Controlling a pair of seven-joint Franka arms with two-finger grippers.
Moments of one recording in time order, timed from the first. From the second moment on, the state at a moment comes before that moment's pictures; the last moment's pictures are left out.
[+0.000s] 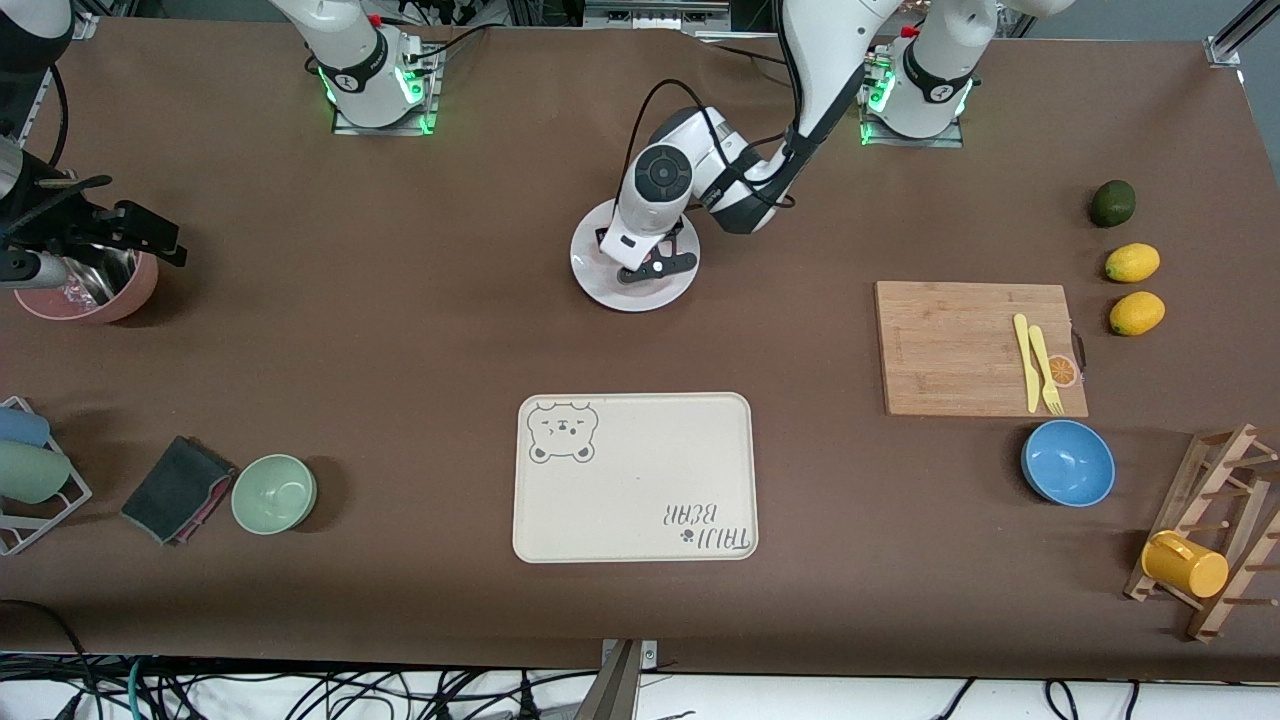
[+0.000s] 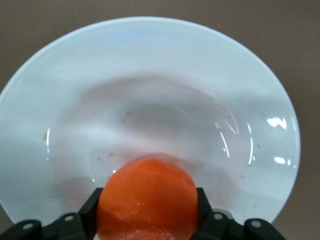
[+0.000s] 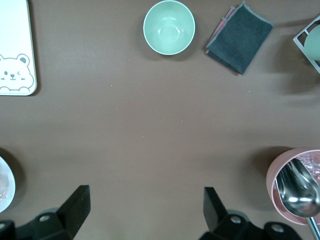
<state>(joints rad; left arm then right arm) -0.65 0.62 -0.30 -1.86 -0.21 2.40 -1.06 -0.07 0.01 0.02 -1.70 0.02 1.67 -0.08</state>
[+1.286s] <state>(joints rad) 0.08 0.60 -0.27 -1.46 0.00 1.67 -0.38 -0.07 0.01 0.02 -1.70 0.02 1.67 -0.08</state>
